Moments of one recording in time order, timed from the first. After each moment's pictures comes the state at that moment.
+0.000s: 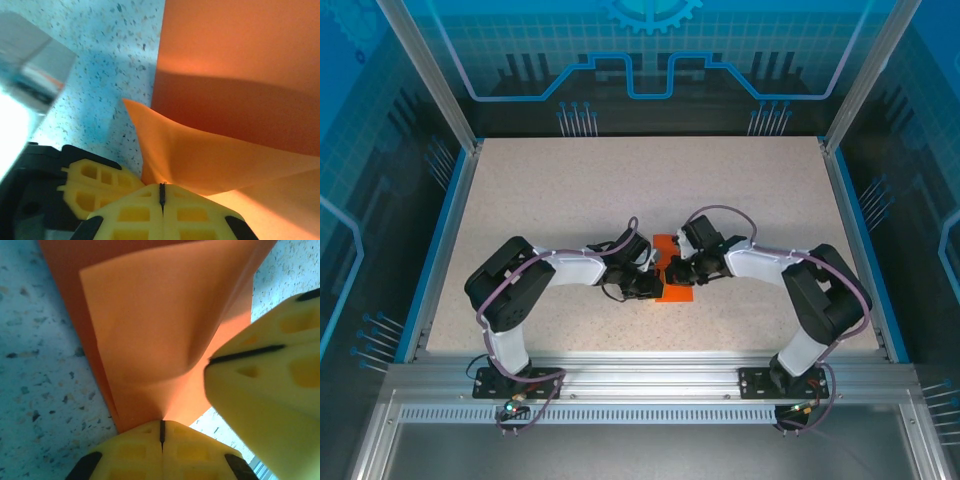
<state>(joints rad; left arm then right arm) -0.70 1.83 0.91 -0.15 0.52 -0.72 0.57 1.66 0.85 -0.31 -0.42 0.55</state>
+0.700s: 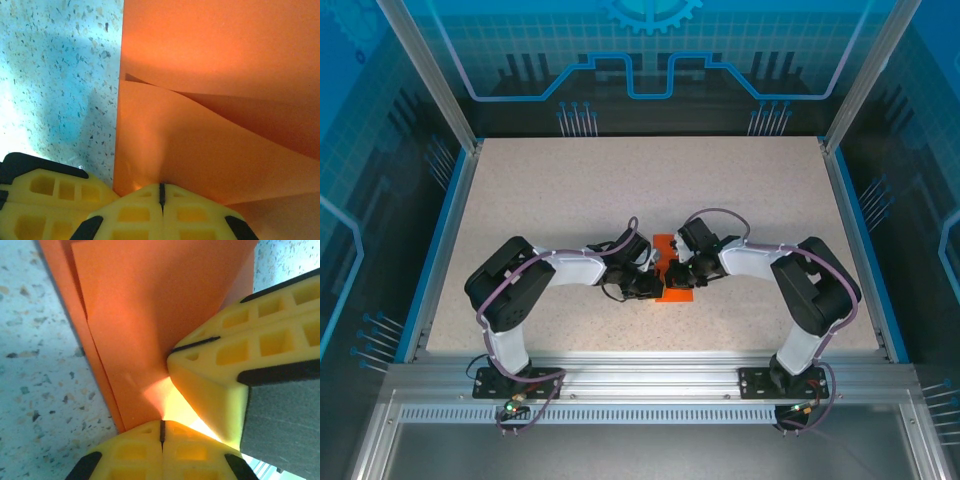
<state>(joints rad) -0.70 1.83 0.91 -0.15 0.52 -0.72 0.58 1.72 0.86 -0.33 -0.40 0.52</state>
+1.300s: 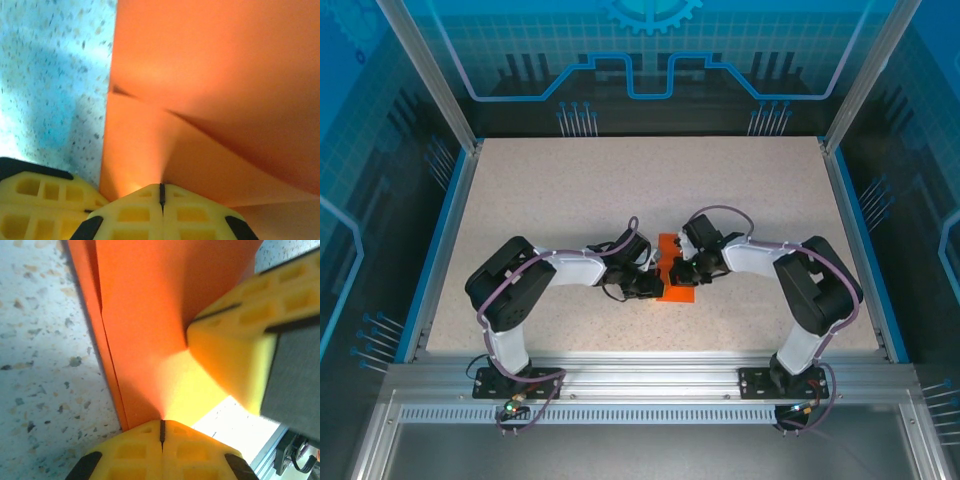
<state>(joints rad) -0.70 1.83 0.91 -0.13 0.52 -0.72 0.52 1.72 0.88 -0.37 -0.39 0.47</state>
